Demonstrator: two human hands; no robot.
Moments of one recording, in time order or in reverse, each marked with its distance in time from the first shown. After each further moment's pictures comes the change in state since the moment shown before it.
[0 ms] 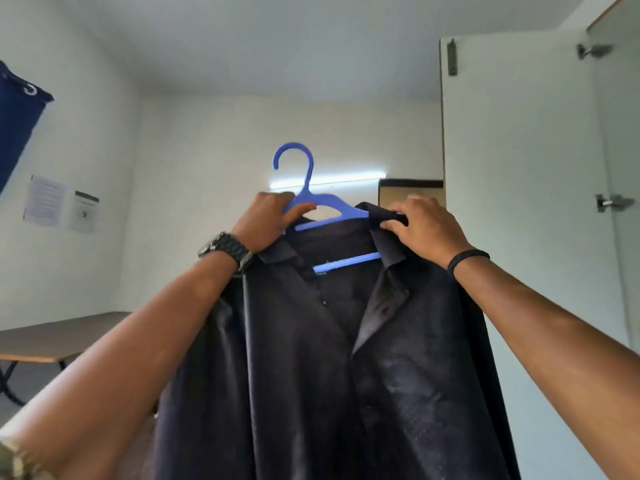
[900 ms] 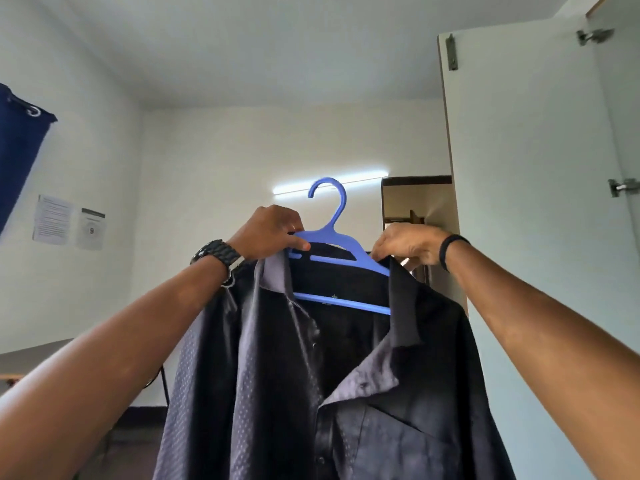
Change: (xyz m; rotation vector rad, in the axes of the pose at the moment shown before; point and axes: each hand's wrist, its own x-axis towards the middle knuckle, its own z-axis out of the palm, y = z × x) left_hand -0.008 -0.034 -0.021 -0.014 -0.240 -0.011; right_hand 0.014 -0.040 0.031 0.533 -0.723 0.431
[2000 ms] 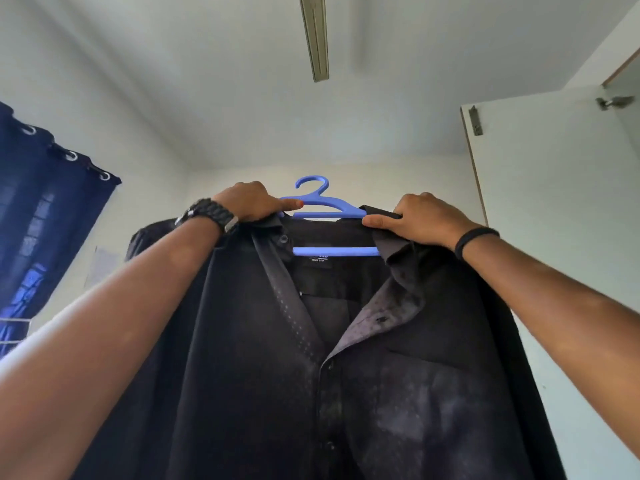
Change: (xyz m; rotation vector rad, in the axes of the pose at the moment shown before) left_hand 0.009 0.004 -0.170 0.330 0.096 -0.395; right_hand -0.025 -0.127 -0.030 -0.517 0.604 -0.336
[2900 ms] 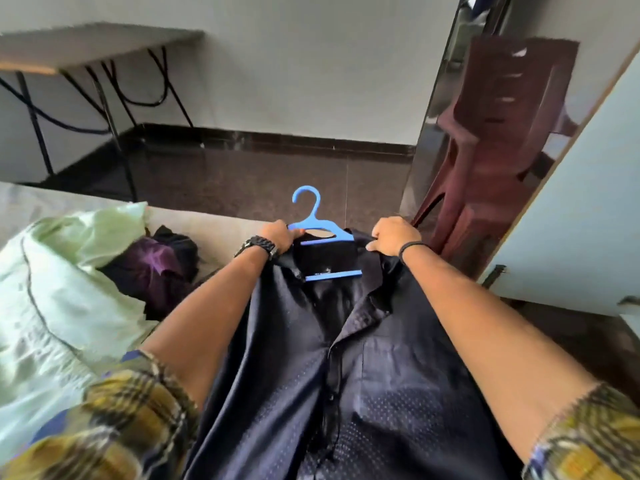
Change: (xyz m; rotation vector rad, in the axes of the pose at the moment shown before) left_hand -0.320 -0.209 0.580 -0.103 -1.031 -0.486; right_hand -0.351 0.038 0.521 0.042 -1.193 0.353
